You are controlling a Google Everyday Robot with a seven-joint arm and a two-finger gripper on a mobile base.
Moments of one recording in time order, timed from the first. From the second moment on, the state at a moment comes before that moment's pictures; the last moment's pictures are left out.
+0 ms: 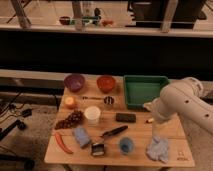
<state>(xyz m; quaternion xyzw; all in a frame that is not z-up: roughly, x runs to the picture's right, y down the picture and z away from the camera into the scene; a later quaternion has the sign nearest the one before) 0.202 0.140 0.657 -0.24 -0.08 -0.09 0.96</state>
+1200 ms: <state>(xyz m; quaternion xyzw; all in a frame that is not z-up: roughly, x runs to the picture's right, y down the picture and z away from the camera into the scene) 0.105 0.169 0.635 -0.23 -0.13 -0.19 0.95</state>
